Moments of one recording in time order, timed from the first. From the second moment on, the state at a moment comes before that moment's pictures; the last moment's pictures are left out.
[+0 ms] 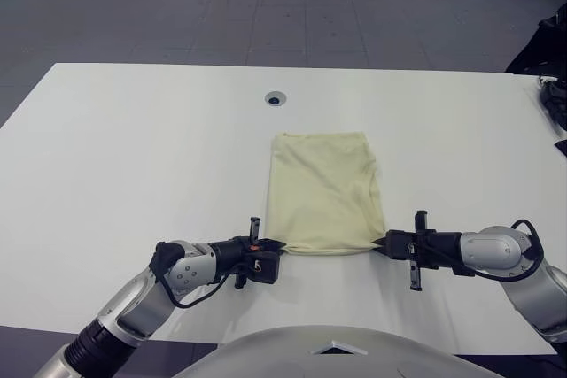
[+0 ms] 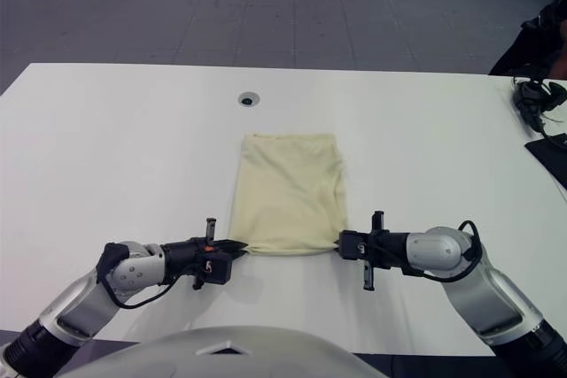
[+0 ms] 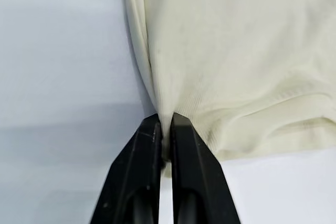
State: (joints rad) left arm 0.16 0.73 -0.48 -0.43 0.39 -0.07 -0.78; right arm 0.22 -0.99 0.21 -0.51 -0.07 0.29 0.97
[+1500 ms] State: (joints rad) left arm 0.27 1.00 0.04 -0.64 -0.71 0.37 -1.19; right arm 0.24 -1.22 -0.21 -0.70 0.53 0.44 1.39
